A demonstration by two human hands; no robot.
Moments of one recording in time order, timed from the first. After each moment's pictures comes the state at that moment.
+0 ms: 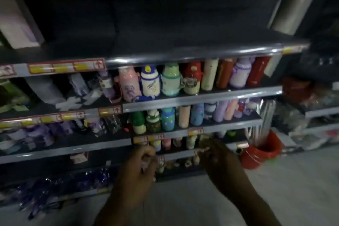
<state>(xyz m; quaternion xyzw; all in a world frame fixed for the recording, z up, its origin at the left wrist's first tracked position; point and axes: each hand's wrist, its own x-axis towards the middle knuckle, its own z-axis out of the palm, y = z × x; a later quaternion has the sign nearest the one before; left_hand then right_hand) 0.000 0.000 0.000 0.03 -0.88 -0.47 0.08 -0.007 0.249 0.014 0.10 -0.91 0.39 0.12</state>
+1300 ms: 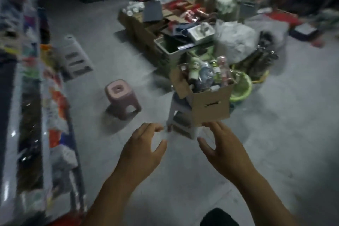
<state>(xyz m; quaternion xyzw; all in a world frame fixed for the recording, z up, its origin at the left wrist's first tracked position) -0.104 0.980 -0.013 -0.79 -0.52 -0.19 -0.26 0.123 0.907 -0.008 -0.74 -0.60 0.17 0.24</state>
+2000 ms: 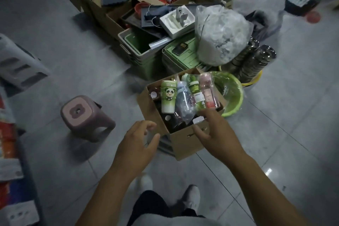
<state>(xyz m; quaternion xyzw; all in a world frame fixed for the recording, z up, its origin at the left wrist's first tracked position) 0.146 1.339 -0.072 -0.76 -0.53 -0.14 -0.35 0.381 1.261 -0.064 -0.79 -0.51 0.23 0.25</state>
